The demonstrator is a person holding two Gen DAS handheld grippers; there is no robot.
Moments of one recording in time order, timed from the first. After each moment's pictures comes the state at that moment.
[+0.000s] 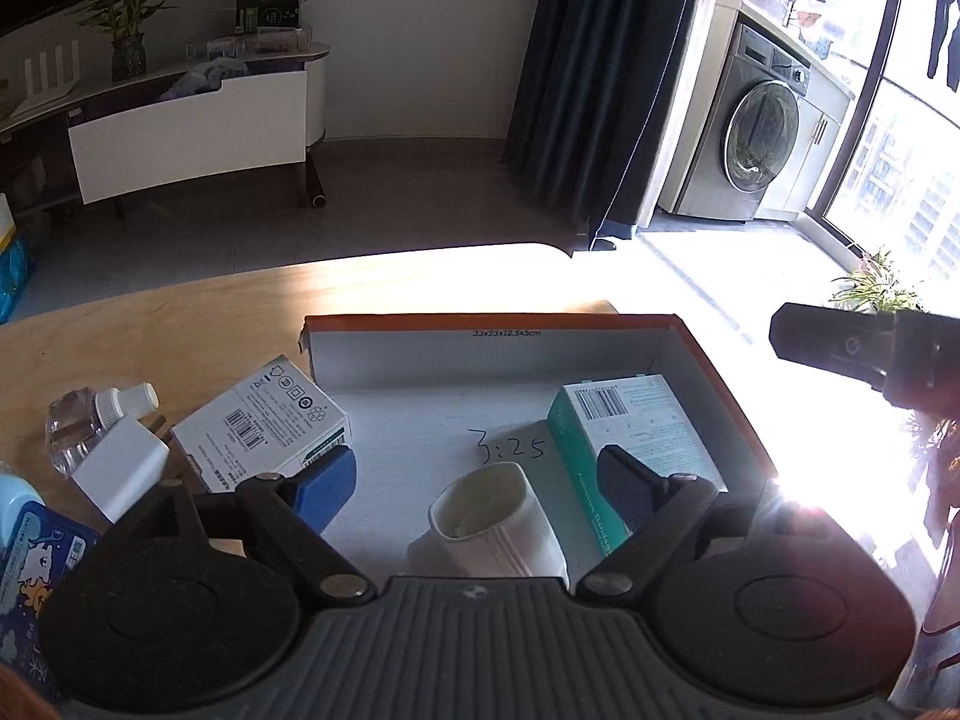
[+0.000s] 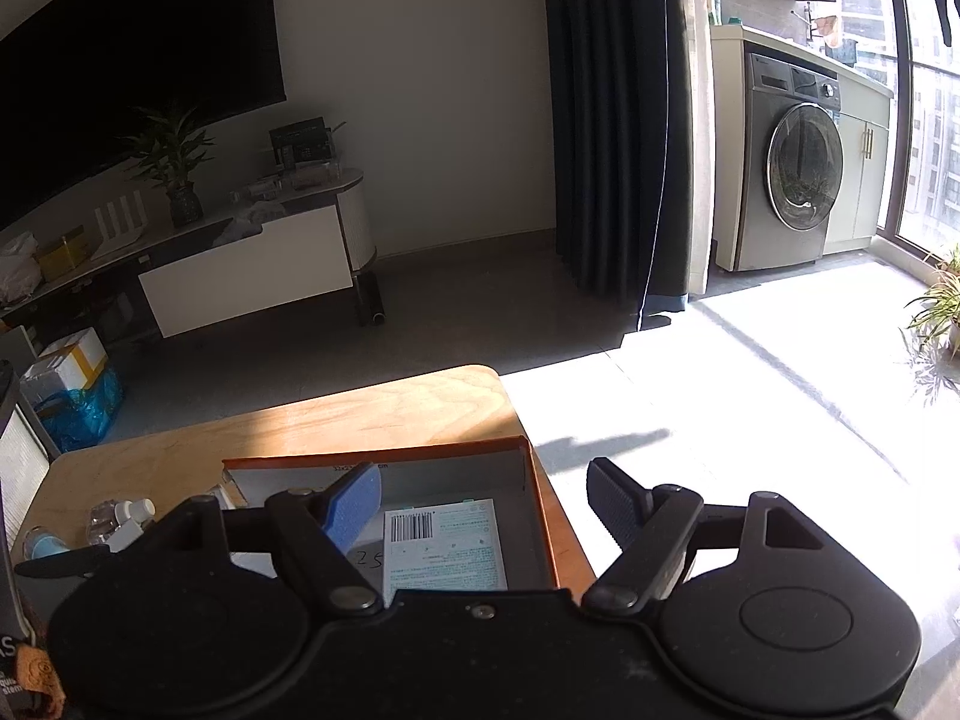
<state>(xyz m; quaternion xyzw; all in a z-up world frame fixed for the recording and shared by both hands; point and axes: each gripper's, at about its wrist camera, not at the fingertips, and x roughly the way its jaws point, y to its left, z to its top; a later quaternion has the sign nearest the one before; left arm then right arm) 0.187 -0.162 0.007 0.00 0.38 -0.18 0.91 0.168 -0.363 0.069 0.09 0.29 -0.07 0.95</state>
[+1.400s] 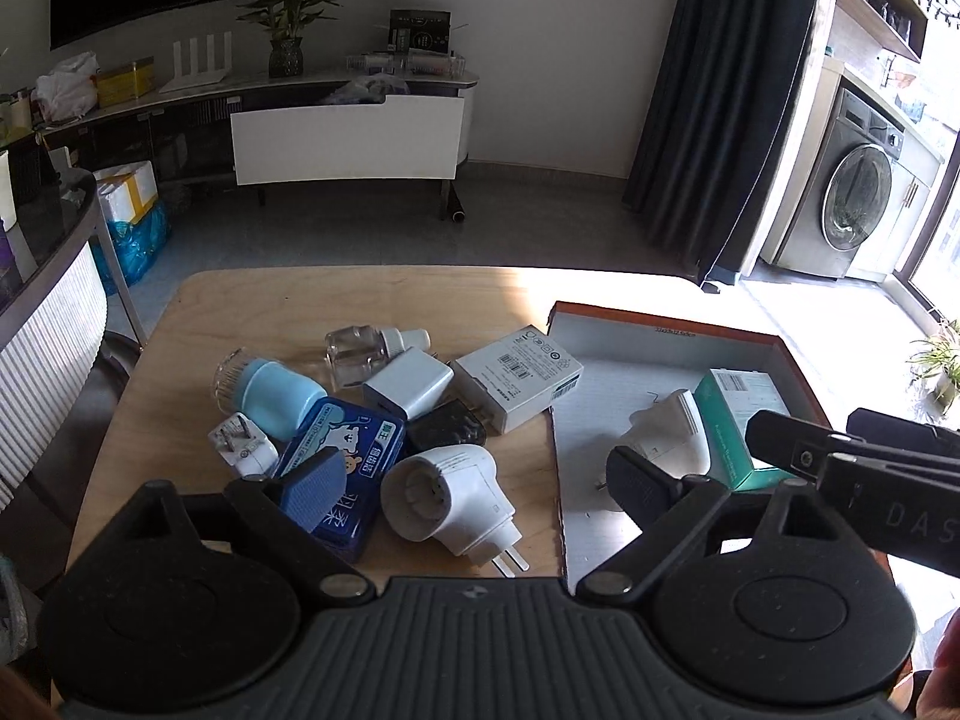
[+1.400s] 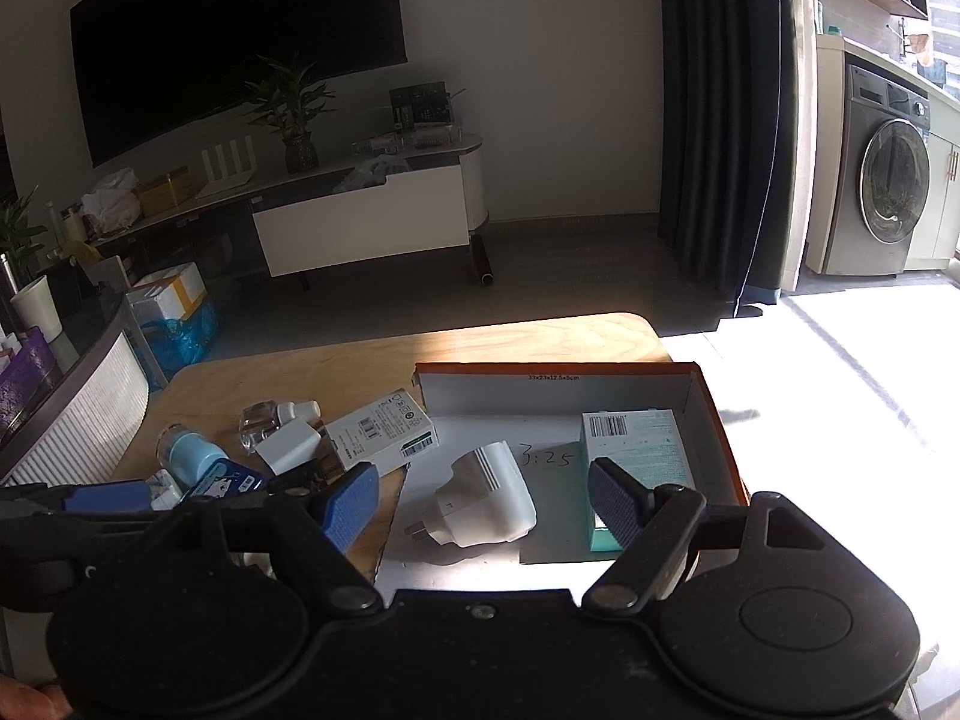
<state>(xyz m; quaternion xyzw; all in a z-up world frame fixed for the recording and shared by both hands) 0.122 -0.062 0.035 -0.03 0.36 -0.07 0.93 0.119 -0.262 0.071 0.06 0.31 0.02 0.95</state>
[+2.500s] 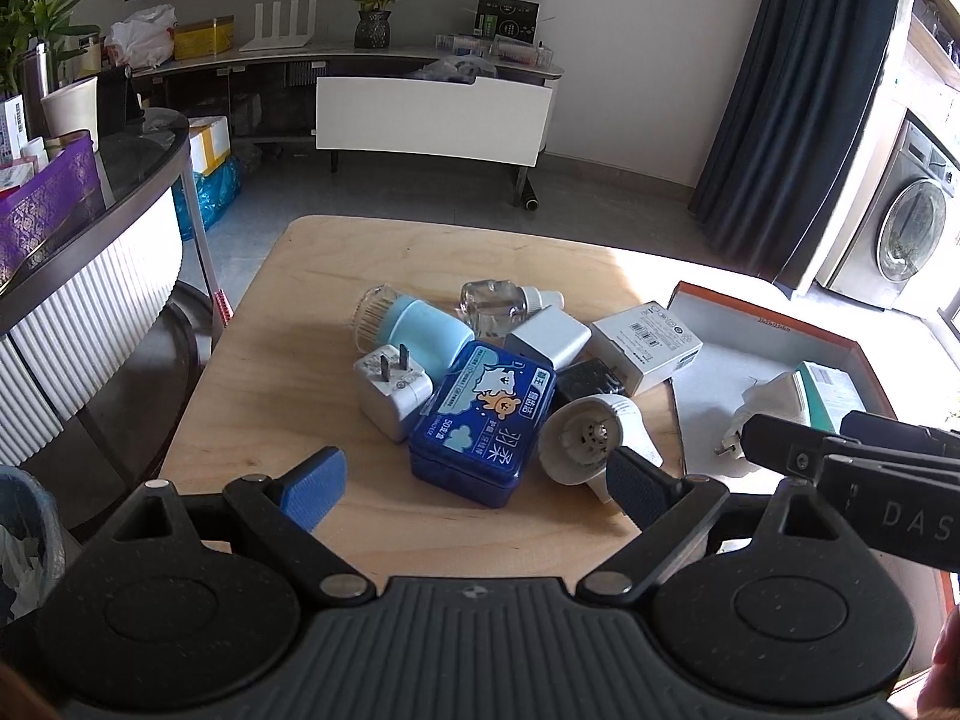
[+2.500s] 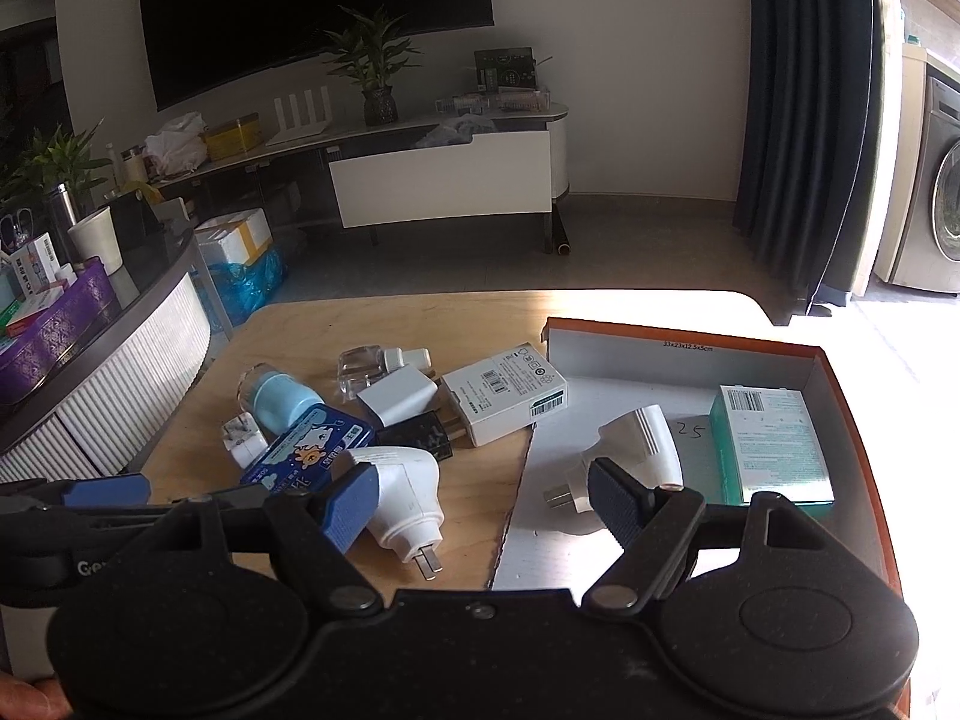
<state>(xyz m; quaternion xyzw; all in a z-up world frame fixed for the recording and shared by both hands) 0.105 0.004 0.020 -0.06 0.38 -0.02 0.92 0.126 -0.192 0.053 0.03 0.34 0.09 0.94</state>
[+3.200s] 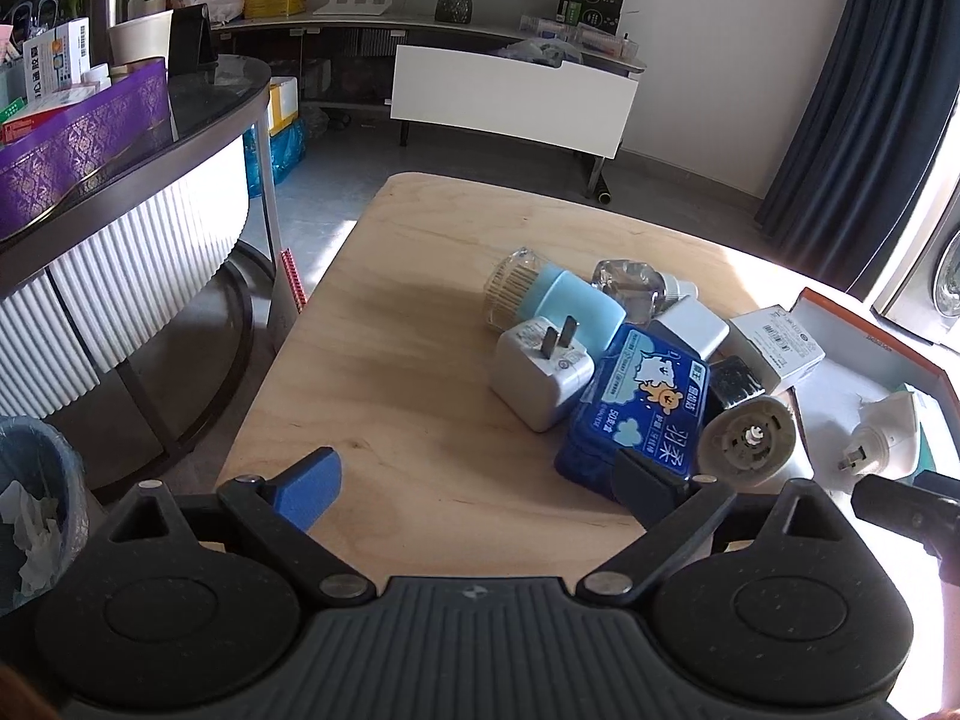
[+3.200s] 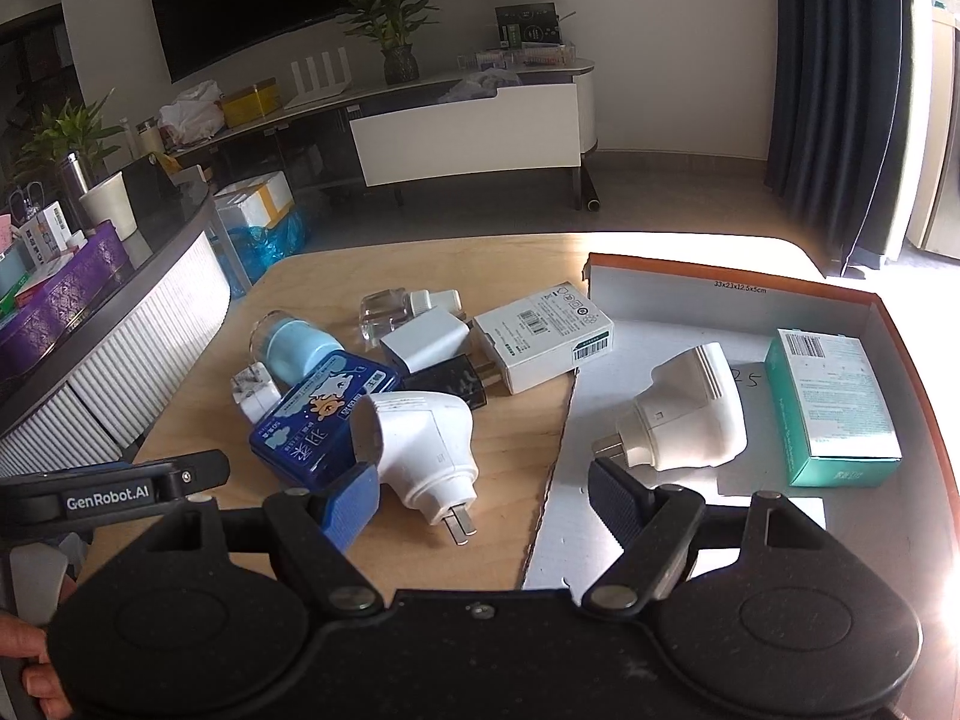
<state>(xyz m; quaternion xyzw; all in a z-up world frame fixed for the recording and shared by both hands) 0.126 0.059 -0.012 -0.09 0.39 0.04 0.92 0.135 -0.186 0.025 0.04 0.37 0.11 0.92</state>
